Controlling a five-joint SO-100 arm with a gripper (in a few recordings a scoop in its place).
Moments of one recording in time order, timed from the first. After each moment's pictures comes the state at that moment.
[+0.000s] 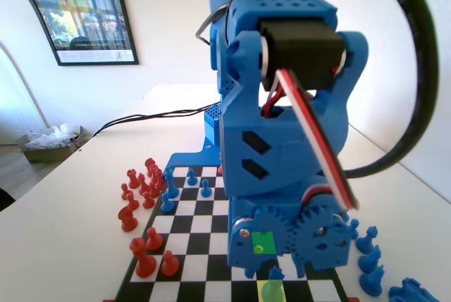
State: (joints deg) arm -4.9 55.2 71.6 62.0 -85.1
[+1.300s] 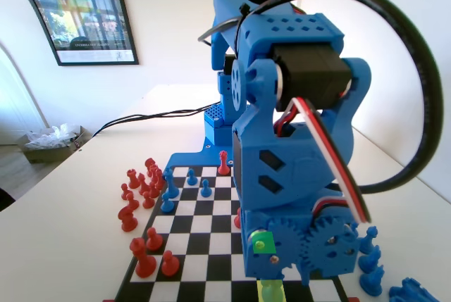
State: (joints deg) arm -6.1 54.2 74.6 58.2 -86.5
